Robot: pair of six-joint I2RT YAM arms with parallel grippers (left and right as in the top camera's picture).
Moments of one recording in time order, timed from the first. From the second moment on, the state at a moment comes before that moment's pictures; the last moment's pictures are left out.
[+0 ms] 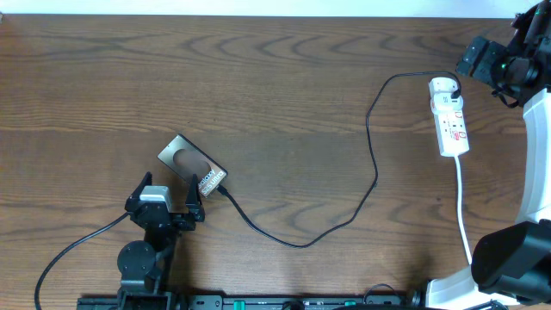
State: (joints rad) left arm -0.05 0.01 0.01 -0.10 0.05 -0.09; right arm -0.26 1.73 1.73 -0.90 -0.06 0.22
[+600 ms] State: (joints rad) left arm -0.05 0.01 0.02 -0.11 0.05 -0.09; right arm -0.02 1.20 0.87 0.14 0.00 0.17
